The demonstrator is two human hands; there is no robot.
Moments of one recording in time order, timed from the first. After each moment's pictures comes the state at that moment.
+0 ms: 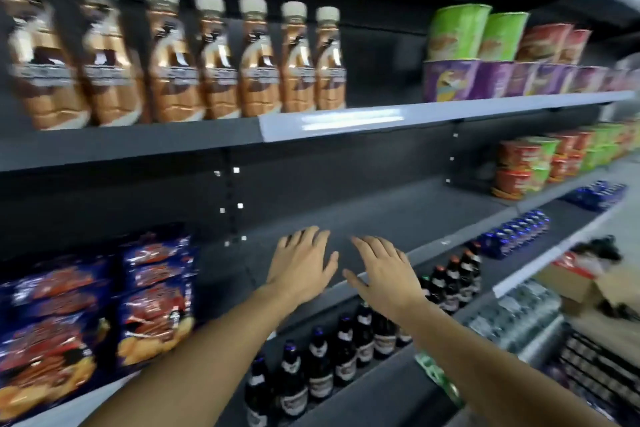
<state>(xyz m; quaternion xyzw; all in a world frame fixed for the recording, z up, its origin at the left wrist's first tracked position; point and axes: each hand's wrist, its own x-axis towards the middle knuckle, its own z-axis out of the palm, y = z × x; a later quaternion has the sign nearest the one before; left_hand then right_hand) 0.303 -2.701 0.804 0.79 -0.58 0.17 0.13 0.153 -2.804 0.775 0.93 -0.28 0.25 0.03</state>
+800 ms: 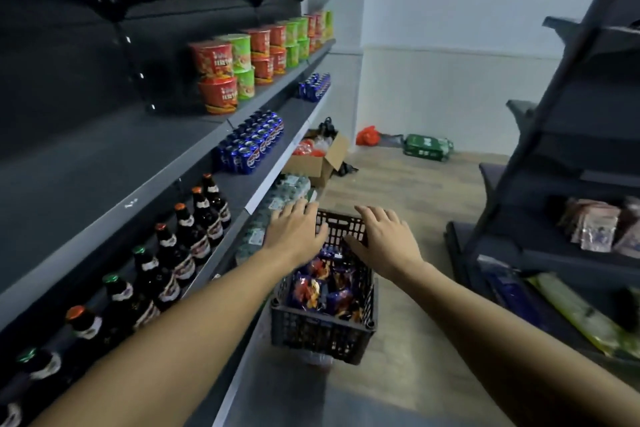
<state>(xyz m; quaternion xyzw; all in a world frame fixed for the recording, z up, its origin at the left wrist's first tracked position) -0.100 -3.020 0.690 0.56 -0.82 0.01 0.10 -0.283 -2.976 0.681 0.72 -0.68 0.15 0.02</state>
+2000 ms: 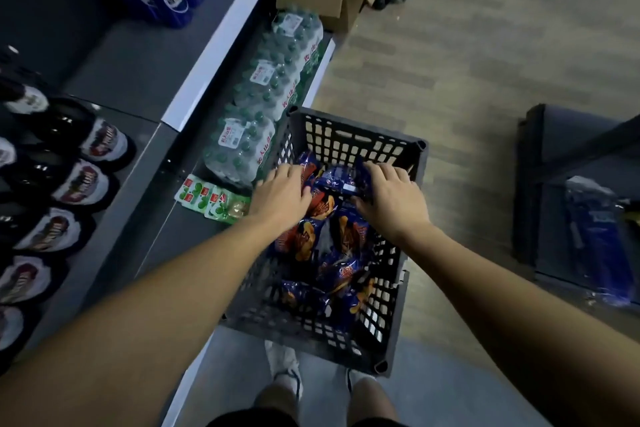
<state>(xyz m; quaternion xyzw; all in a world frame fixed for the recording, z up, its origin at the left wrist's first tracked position) -0.178 -3.359 0.367 0.63 -0.76 -0.15 -0.07 -0.383 -3.328 0.377 0.72 -0.68 0.03 -0.18</state>
